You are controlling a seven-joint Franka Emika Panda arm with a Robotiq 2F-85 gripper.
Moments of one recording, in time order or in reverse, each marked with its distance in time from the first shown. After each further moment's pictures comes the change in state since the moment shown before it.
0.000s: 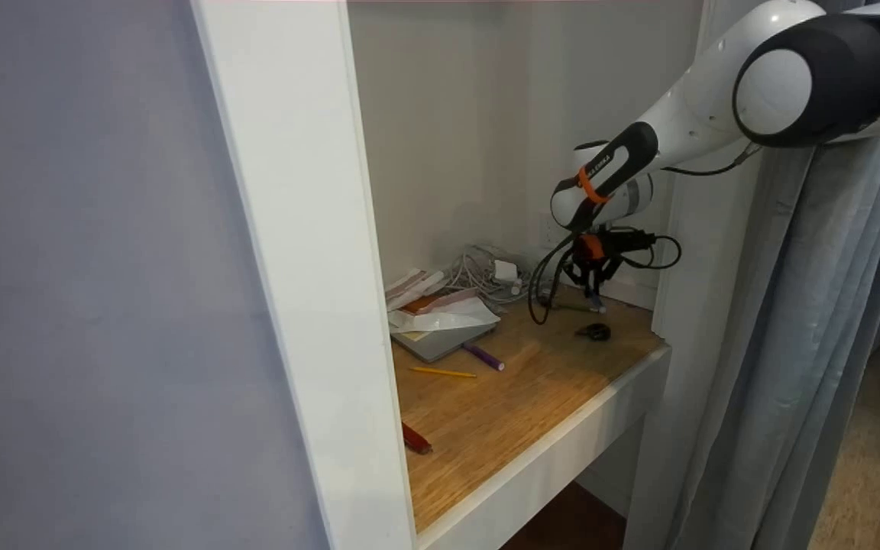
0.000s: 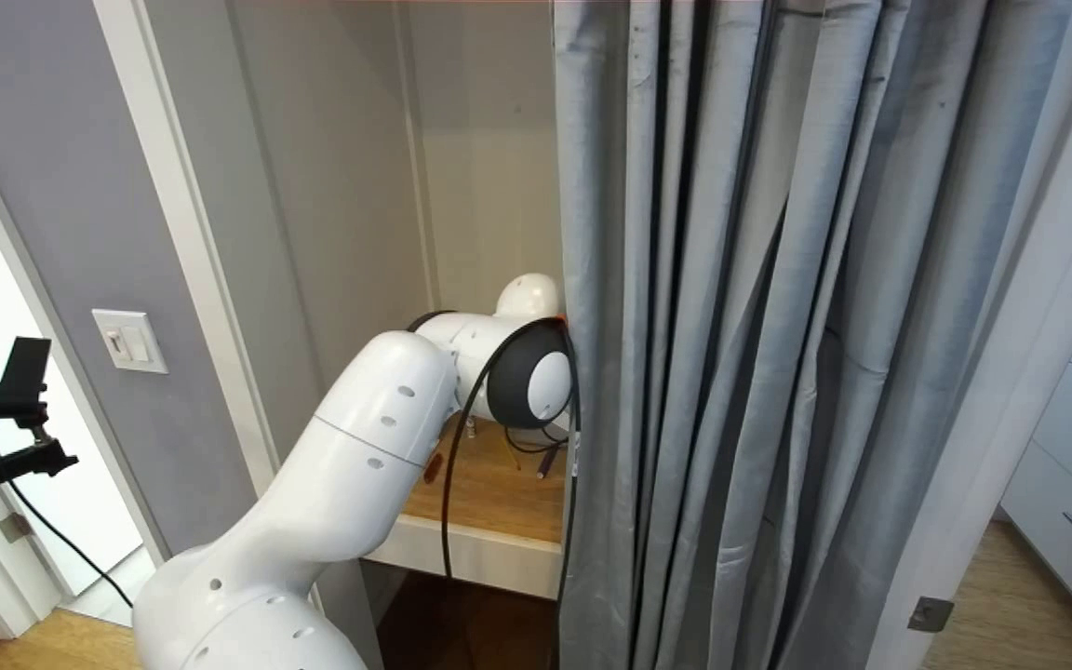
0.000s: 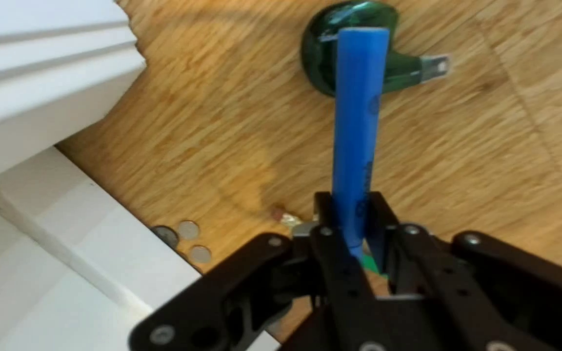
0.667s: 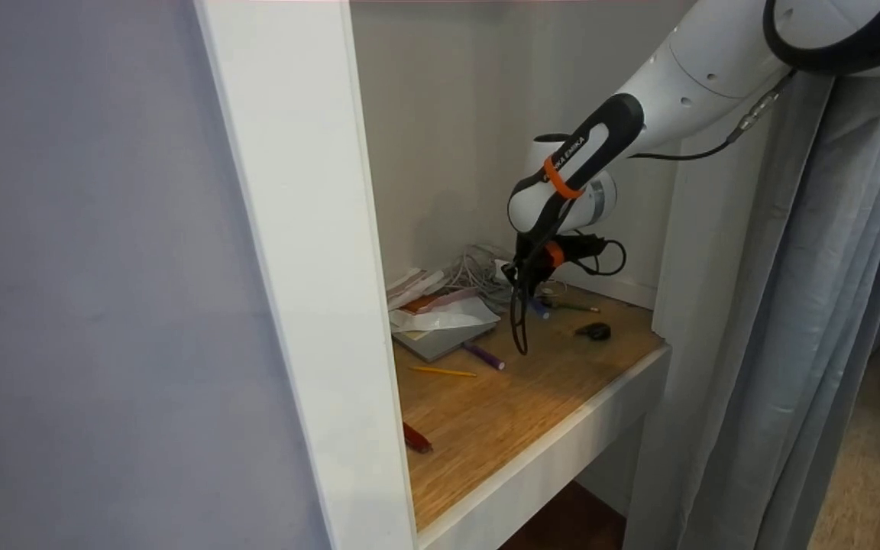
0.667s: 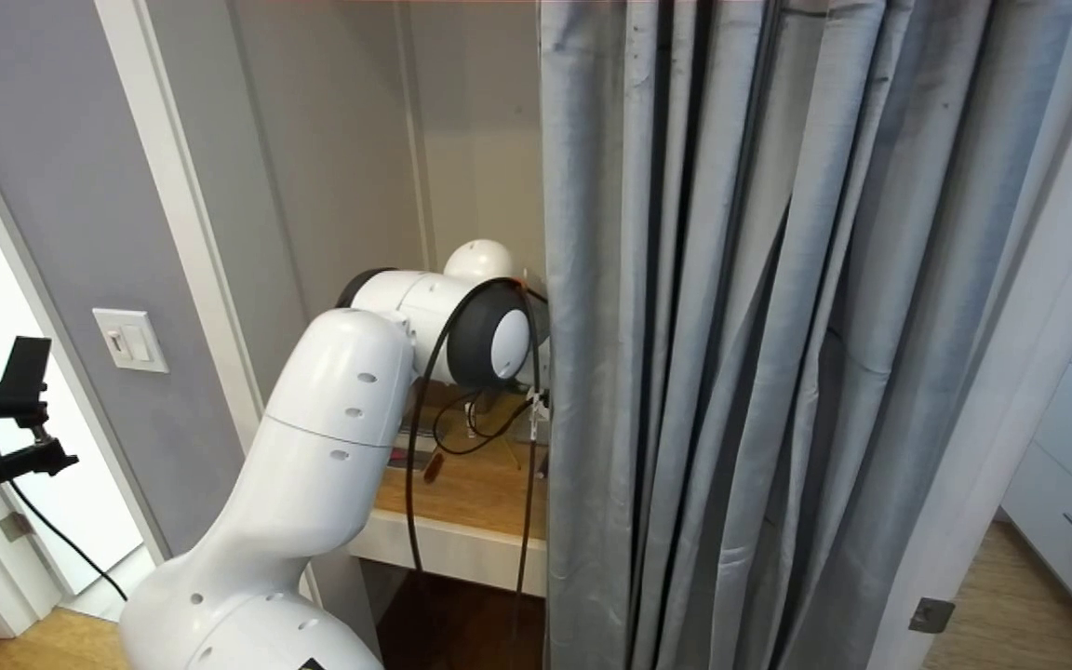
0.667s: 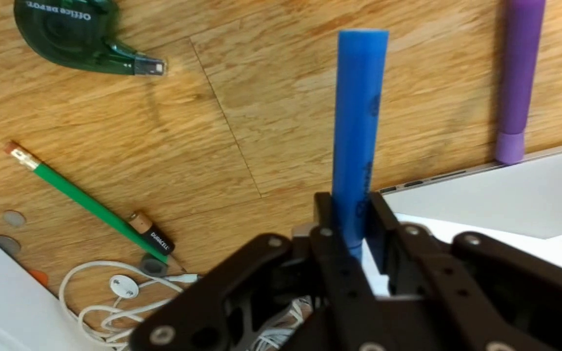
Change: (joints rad) arm 0.105 -0.180 0.131 -0.286 -0.005 0.271 -0.187
